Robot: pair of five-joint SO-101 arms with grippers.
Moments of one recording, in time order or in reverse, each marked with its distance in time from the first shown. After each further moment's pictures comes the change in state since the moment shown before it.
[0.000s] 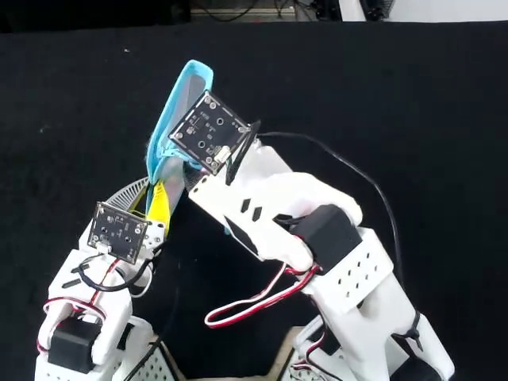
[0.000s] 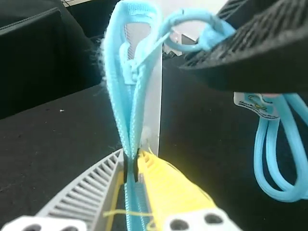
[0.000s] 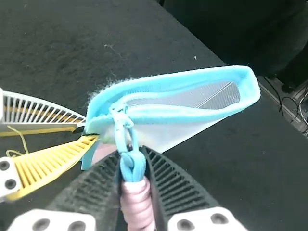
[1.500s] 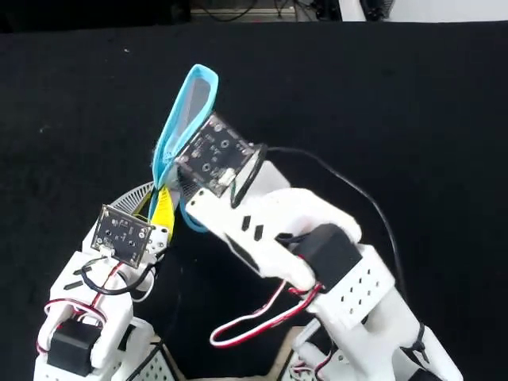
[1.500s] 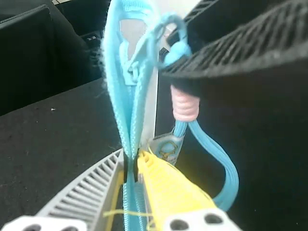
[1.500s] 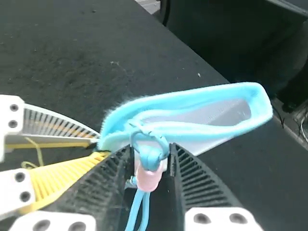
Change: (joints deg) left arm 2.2 -0.6 -0.1 2.2 0.0; right arm -3.0 -6.5 9.4 -8.2 0.0
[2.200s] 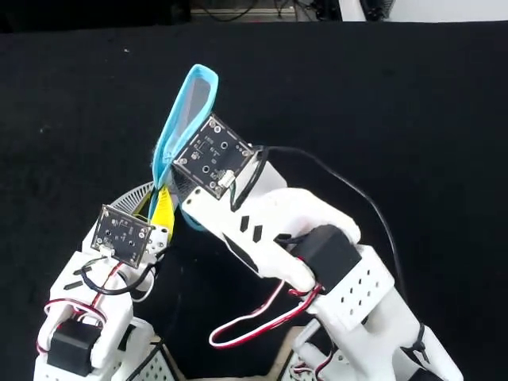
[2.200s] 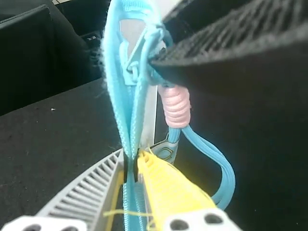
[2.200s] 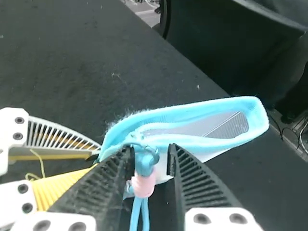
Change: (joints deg) left arm 0.0 0.0 0.0 0.0 0.0; right arm -0.1 0.0 0.0 -2.7 -0.1
